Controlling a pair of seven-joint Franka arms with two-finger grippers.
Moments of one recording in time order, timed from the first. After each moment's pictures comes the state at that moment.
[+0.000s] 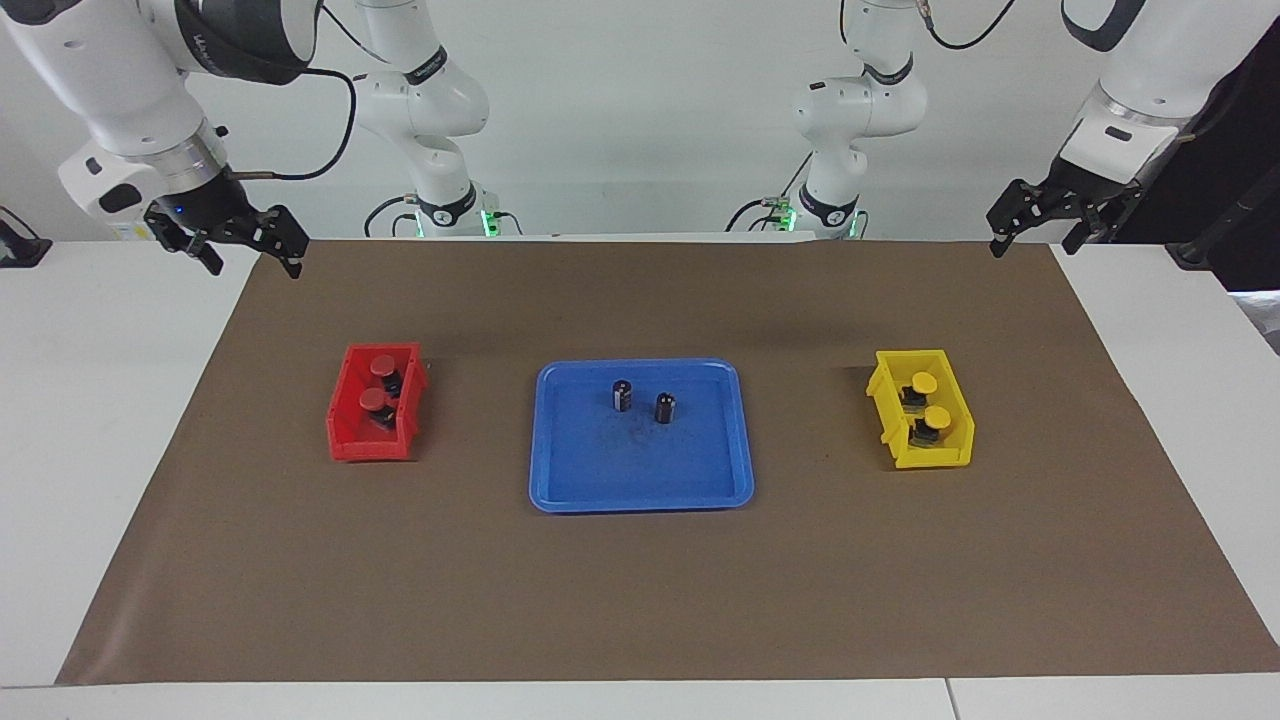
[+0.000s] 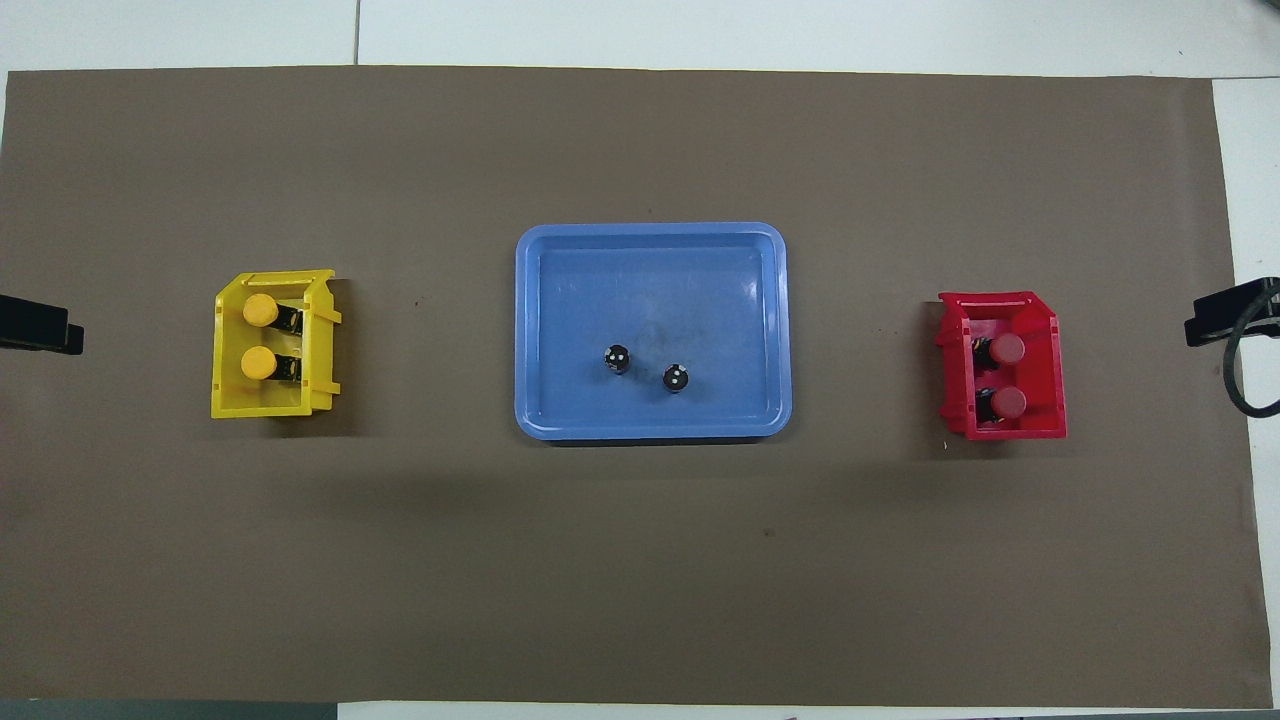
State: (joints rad) left arm -0.01 -0.12 0.01 -1.68 0.02 1.56 0.06; right arm -0.08 -0.05 -0.03 -1.66 -0.06 1.54 -0.07
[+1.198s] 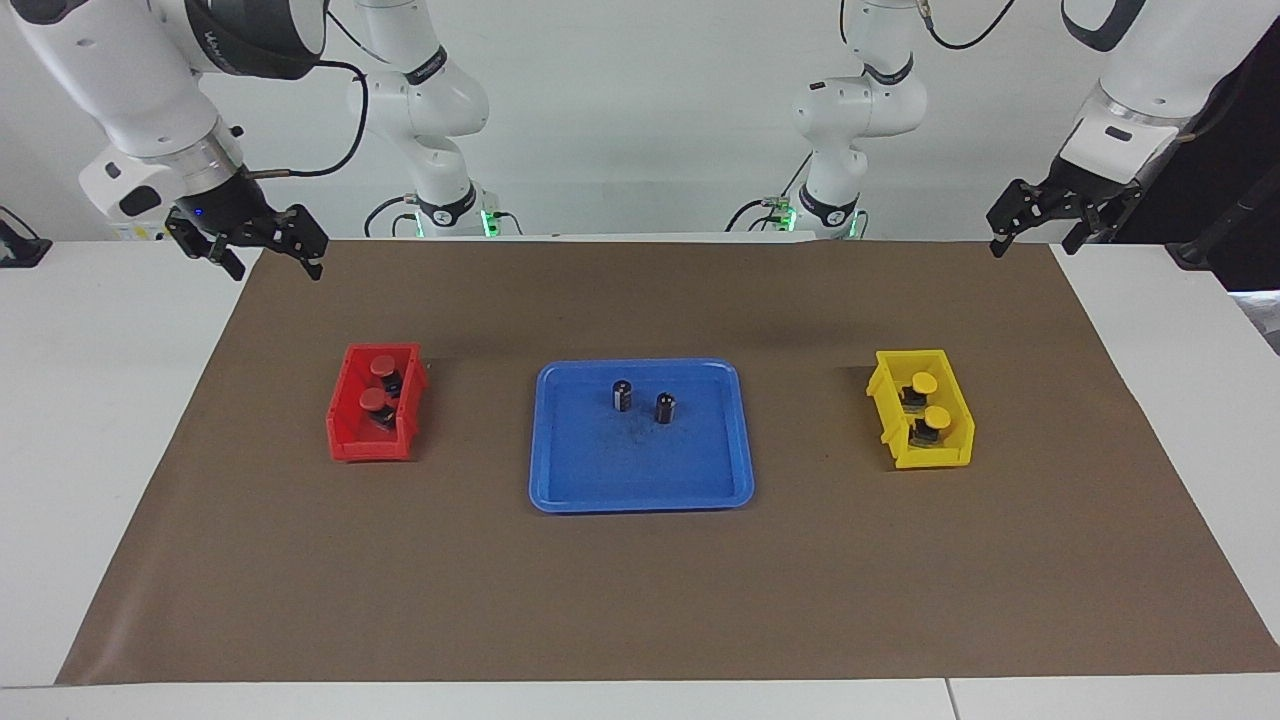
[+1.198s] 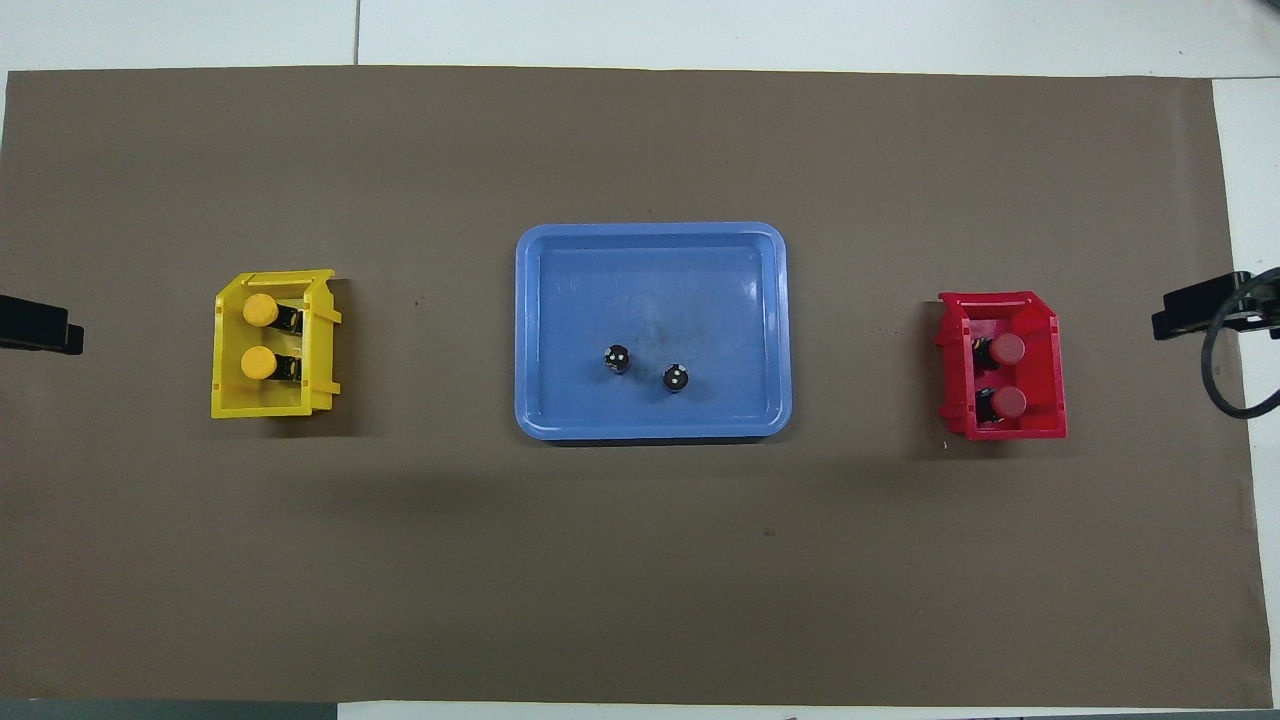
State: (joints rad) left arm -0.01 -0.12 0.01 -1.68 0.02 1.56 0.06; right arm -0.05 -0.04 -0.01 -1.67 0.00 1.59 -0.07
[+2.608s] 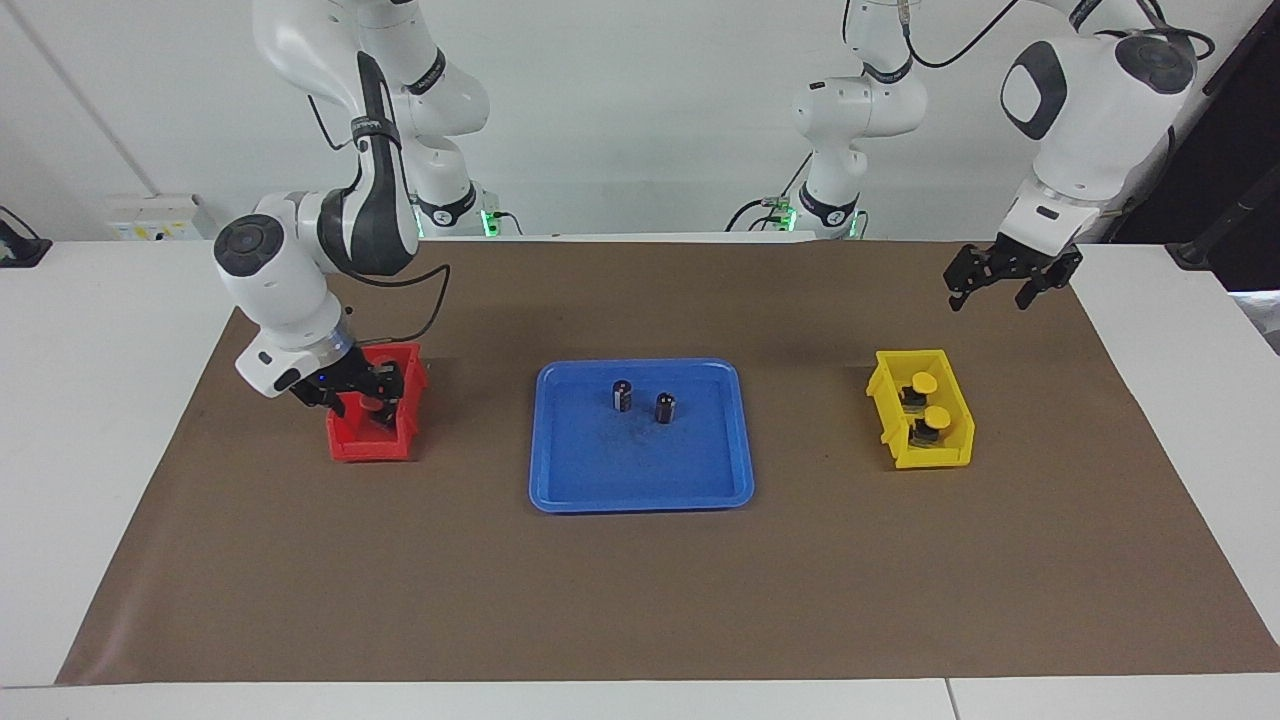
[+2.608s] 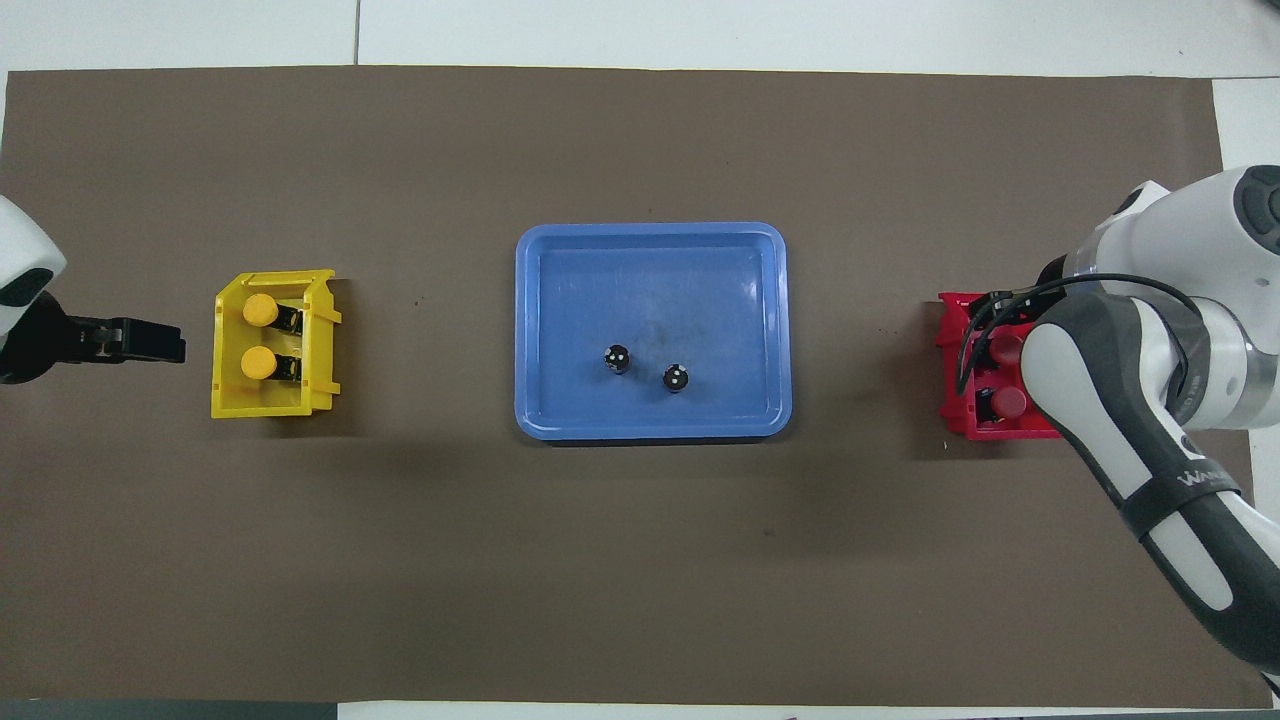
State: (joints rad) left arm -0.03 -0.14 -0.01 -2.00 0.01 1.89 0.04; right arm -0.02 0.15 0.00 -2.05 0.00 2.18 -0.10
